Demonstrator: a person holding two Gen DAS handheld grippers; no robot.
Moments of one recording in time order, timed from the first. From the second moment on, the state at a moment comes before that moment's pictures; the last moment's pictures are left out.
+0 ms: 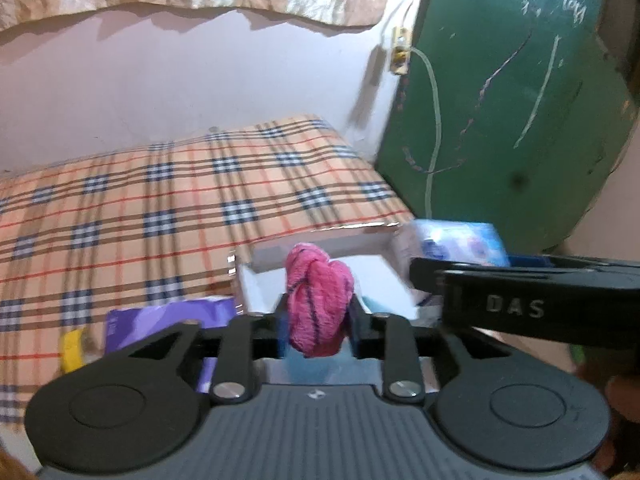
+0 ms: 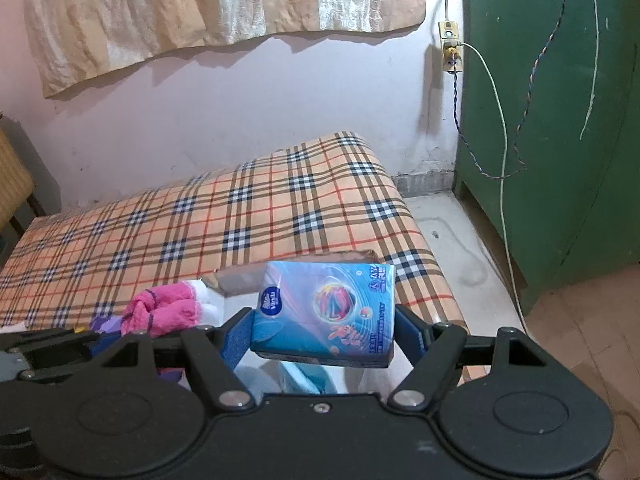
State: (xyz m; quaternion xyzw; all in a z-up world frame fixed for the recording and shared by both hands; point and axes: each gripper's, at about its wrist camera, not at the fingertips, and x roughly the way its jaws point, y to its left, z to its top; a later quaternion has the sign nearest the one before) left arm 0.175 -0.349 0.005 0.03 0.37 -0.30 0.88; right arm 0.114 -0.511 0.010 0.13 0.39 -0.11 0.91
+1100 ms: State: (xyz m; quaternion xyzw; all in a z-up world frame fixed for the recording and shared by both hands) left arm 0.088 -0.230 0.047 0.04 0.35 -0.21 0.91; right arm 0.019 -0.407 0.059 0.11 0.36 -0.09 0.92
